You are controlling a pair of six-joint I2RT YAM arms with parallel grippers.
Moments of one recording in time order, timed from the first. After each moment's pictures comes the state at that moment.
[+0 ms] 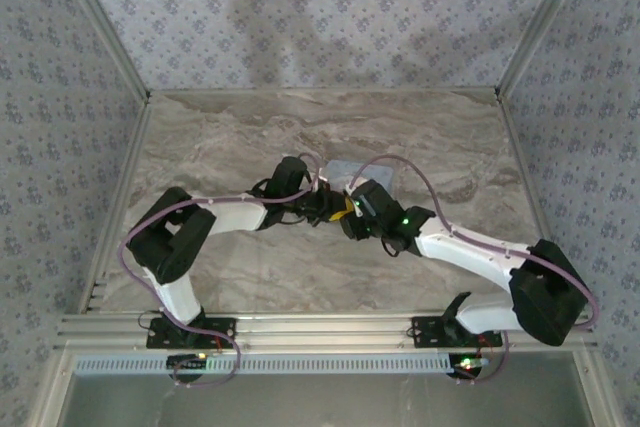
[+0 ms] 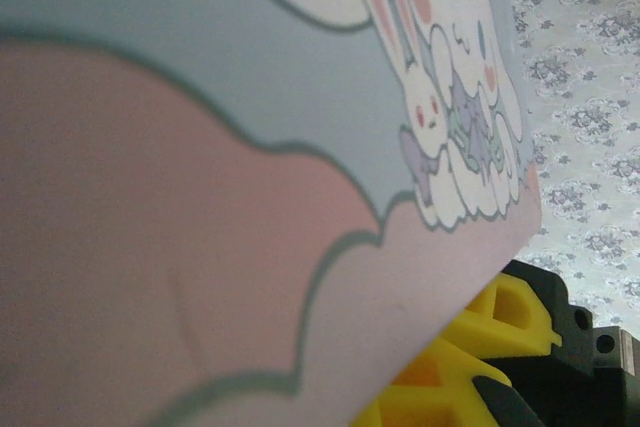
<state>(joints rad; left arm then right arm) -0.72 1.76 0.88 0.34 0.72 -1.21 0.81 1.31 0.75 -0.32 0.15 0.24</state>
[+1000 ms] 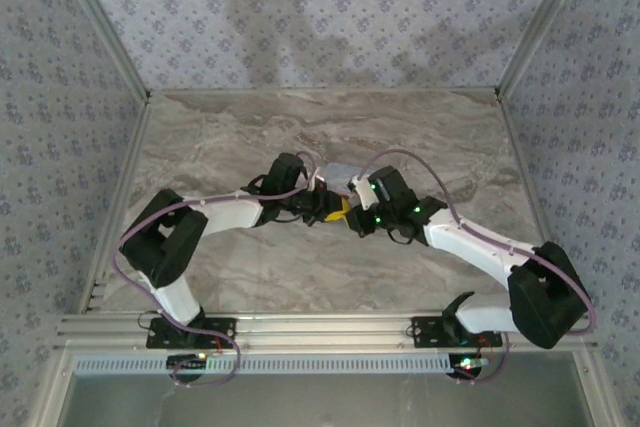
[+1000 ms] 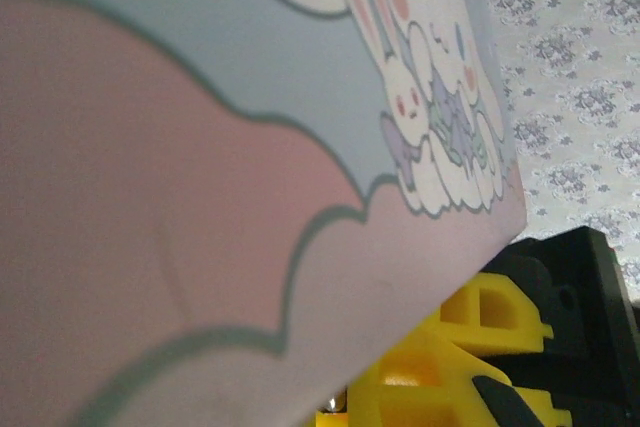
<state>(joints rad) -0.69 1.72 0.89 0.22 0.77 -1.17 0.64 1.28 0.75 -0.31 -0.26 0.19</state>
